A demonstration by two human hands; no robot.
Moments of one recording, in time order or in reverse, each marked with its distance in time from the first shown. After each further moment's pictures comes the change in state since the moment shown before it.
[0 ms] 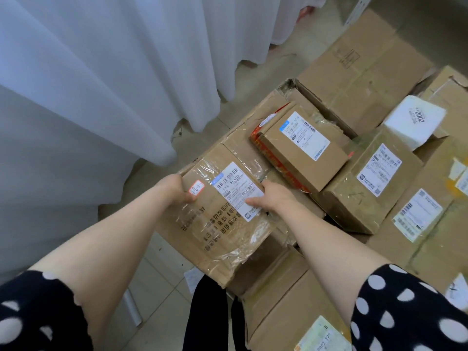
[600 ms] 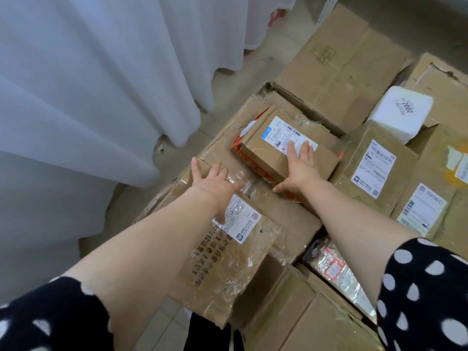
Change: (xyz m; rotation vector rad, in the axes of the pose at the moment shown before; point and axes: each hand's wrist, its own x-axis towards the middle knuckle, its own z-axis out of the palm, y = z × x) left_hand 0.018 0.120 0.032 0.924 0.047 0.515; right_hand 0.059 0.061 -0.070 -0.109 0.326 0.100
